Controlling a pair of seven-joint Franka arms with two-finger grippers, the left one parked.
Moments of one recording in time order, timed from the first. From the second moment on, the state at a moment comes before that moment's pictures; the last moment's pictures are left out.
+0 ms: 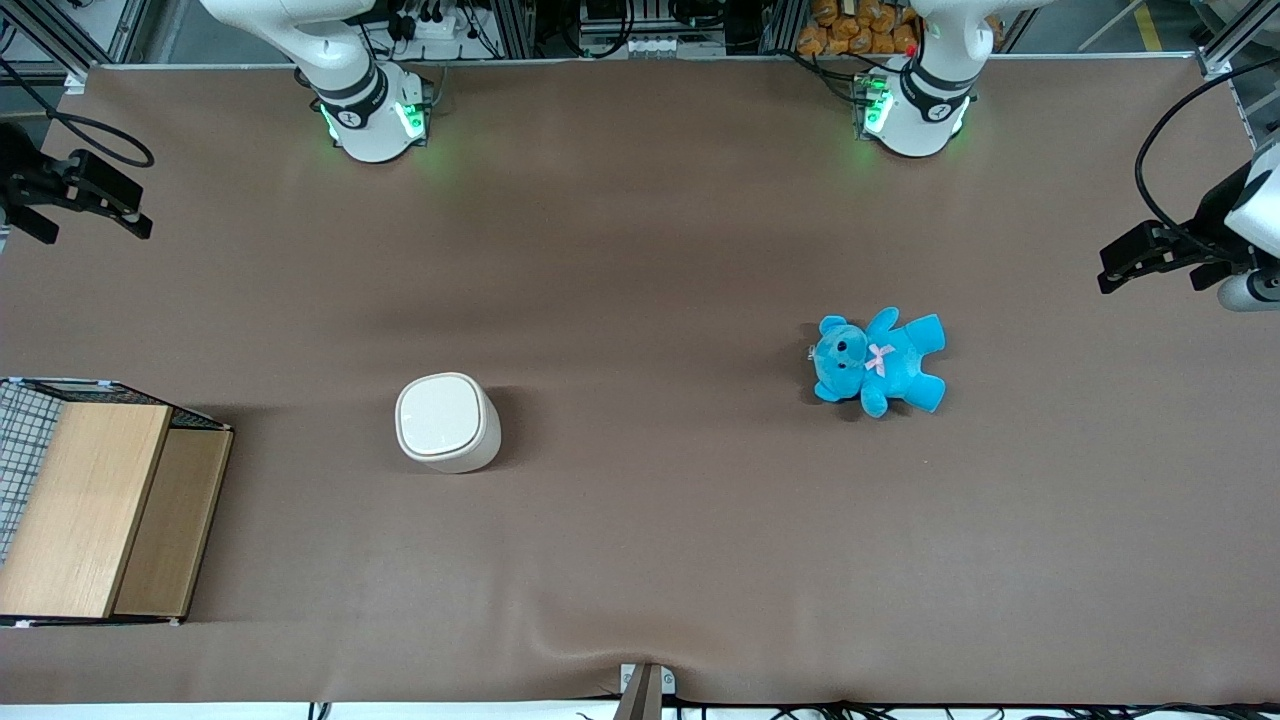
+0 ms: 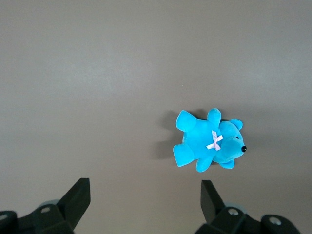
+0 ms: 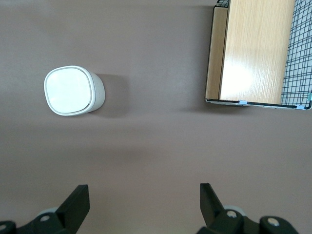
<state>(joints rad) 0.12 -0.10 -0.13 -1.59 0.00 1.52 -0.05</state>
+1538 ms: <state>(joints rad) 0.22 0.11 0.03 -1.65 0.00 1.78 0.06</state>
